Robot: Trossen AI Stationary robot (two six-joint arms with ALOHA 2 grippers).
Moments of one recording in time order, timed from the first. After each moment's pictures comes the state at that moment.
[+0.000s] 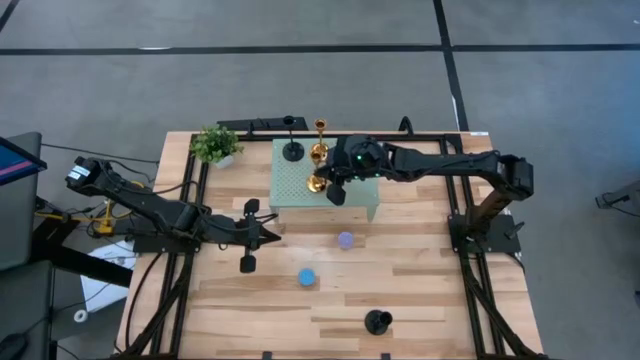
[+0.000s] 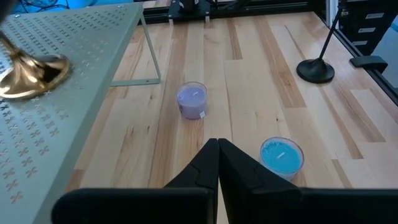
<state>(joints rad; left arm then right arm) -0.39 0.83 0.54 -0.02 -0.38 -0.06 -0.23 1.64 1.22 -0.09 -0.06 -0.03</state>
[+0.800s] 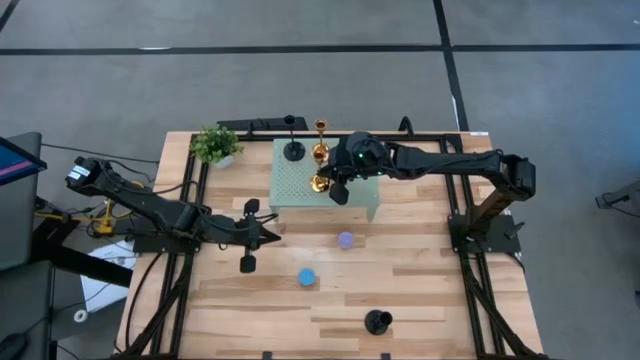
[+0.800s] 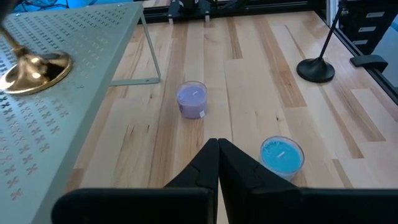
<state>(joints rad) -0.39 0.83 0.53 -0.02 -0.38 -0.06 -0.25 1.62 1.22 -0.14 -0.08 -0.05</state>
